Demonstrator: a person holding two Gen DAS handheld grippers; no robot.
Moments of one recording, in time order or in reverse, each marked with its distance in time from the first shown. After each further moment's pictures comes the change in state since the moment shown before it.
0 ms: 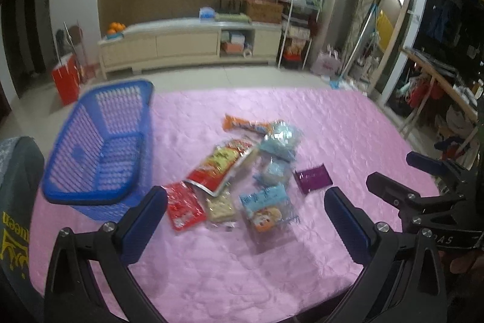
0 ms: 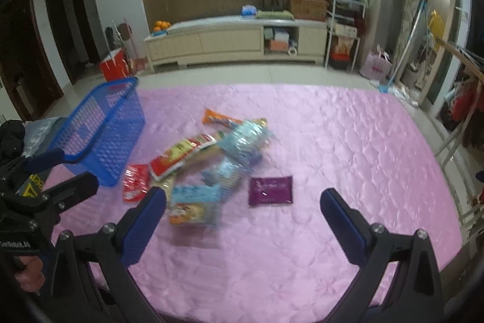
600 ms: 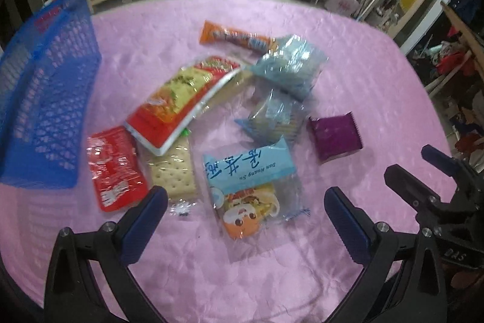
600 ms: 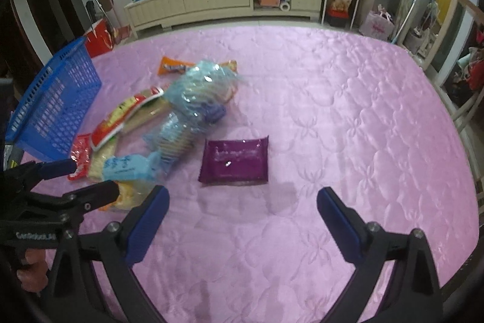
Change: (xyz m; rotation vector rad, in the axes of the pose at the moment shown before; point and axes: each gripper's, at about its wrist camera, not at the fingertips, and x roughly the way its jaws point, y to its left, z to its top) left arm 0.151 -0.020 -0.020 -0.069 0.355 -0.006; right arm 0.097 -0.049 -0.024 0.031 0.198 0.003
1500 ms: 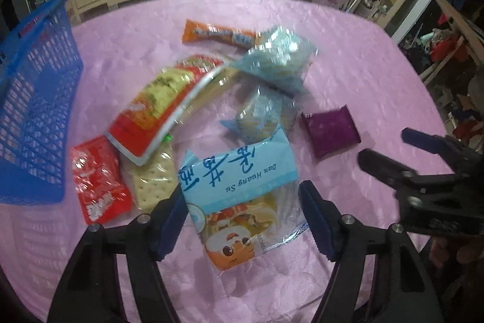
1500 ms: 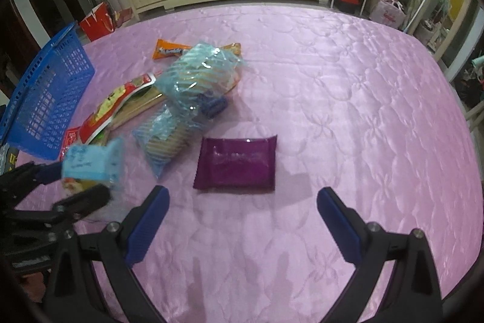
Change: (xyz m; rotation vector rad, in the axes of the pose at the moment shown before) left arm -0.004 -0.008 -0.003 0.055 -0.036 -0.029; right arm 0.038 0.005 0.024 -0.025 0.097 0.022
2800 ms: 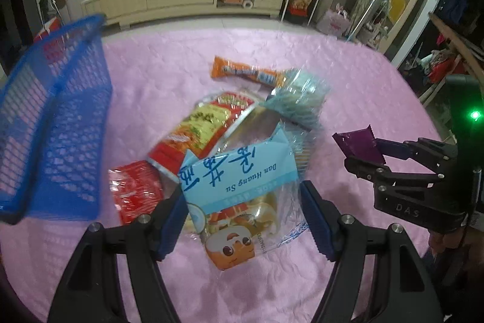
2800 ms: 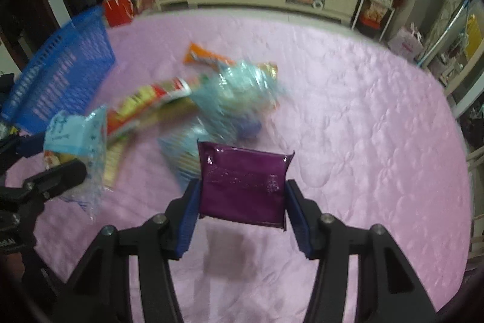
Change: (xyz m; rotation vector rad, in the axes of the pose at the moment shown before) left arm -0.054 0.027 0.004 -0.007 -0.128 0.021; right arm -0.040 0.034 0.010 -0.149 -0.039 -0.001
